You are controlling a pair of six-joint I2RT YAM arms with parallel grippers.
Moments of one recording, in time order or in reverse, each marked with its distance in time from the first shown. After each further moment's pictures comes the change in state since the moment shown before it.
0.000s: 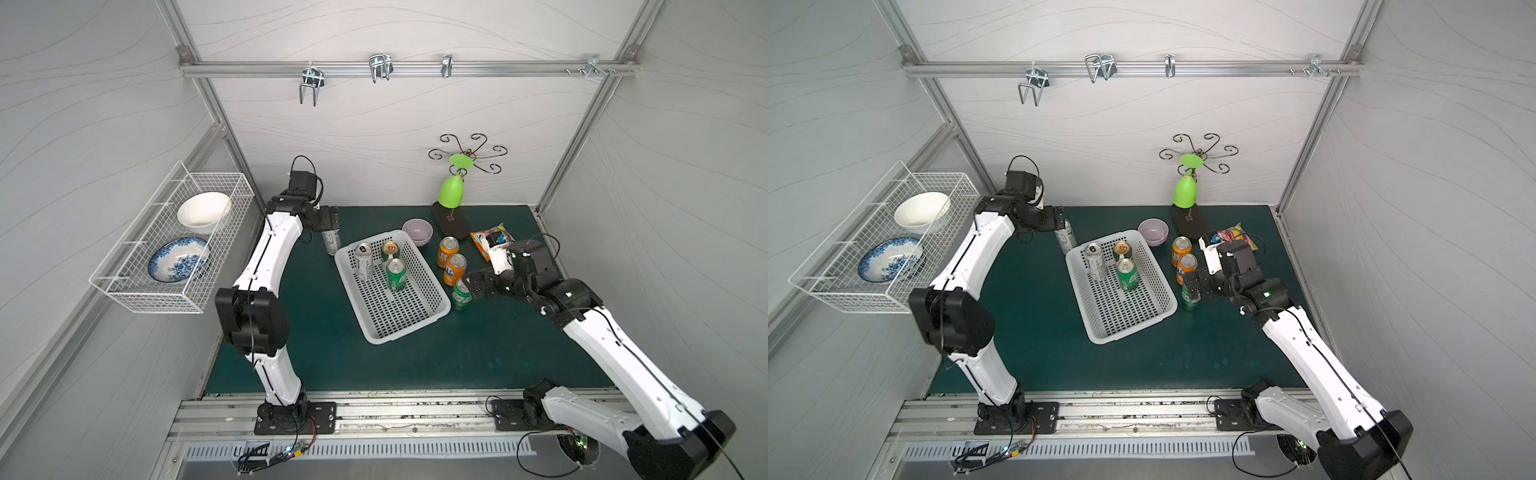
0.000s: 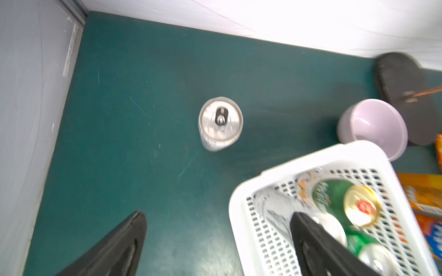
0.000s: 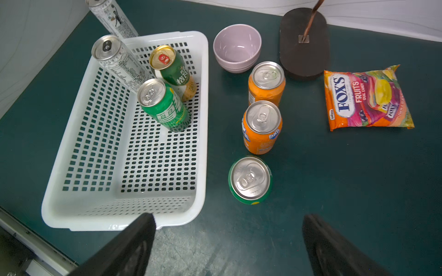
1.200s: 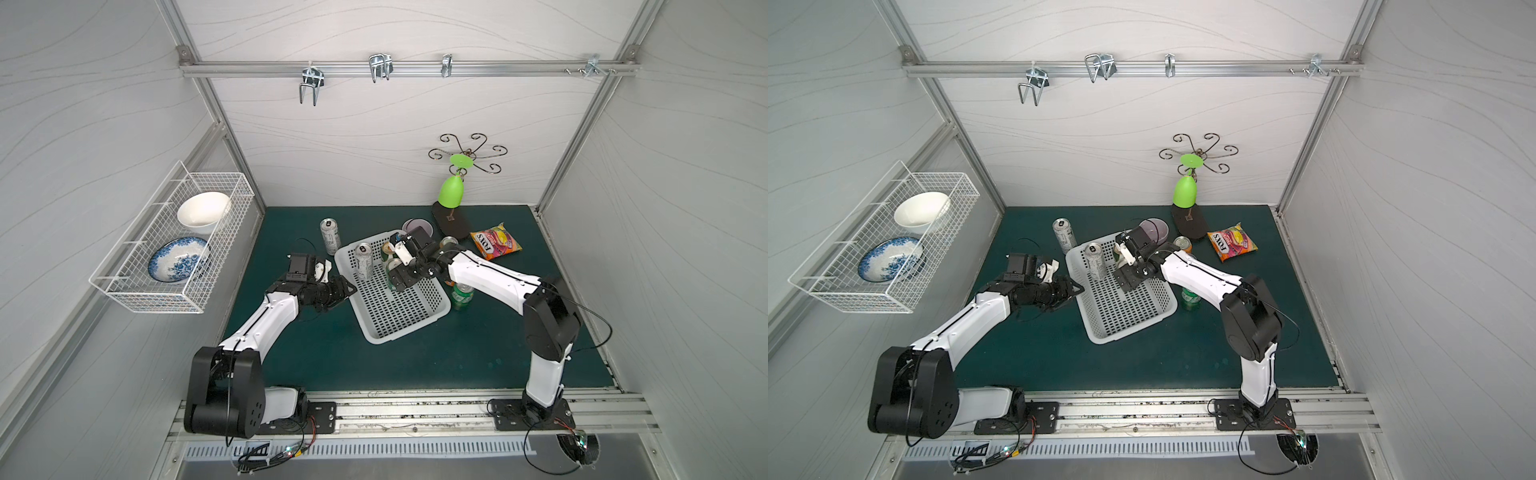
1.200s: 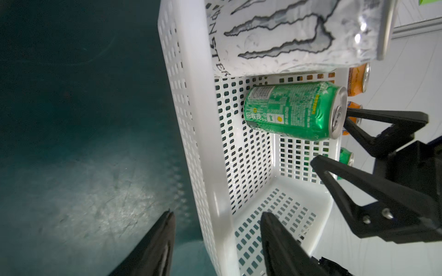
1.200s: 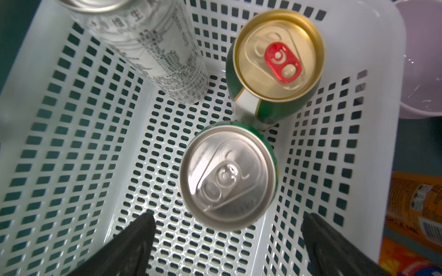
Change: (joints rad) left arm 0.001 -0.318 -0.875 0.444 0.606 -0.327; right arm 0.257 0.838 0.441 0.178 0.042 -0.070
